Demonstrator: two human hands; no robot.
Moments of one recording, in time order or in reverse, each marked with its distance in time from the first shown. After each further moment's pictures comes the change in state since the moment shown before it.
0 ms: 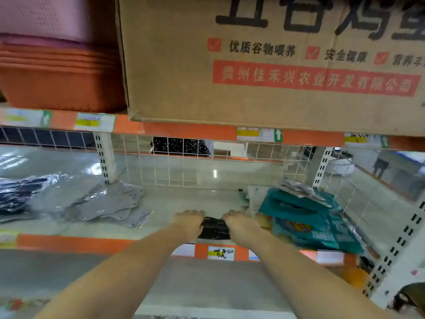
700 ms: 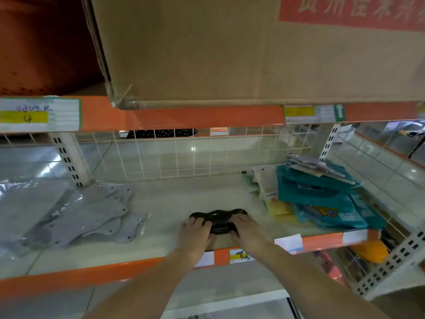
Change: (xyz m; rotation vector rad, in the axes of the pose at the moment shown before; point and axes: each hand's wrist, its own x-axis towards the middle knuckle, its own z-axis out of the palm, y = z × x) left_hand 0.057 -0.049 0.086 0.058 0.064 0.102; right_hand 0.057 -0.004 0.098 0.219 0.111 0.259
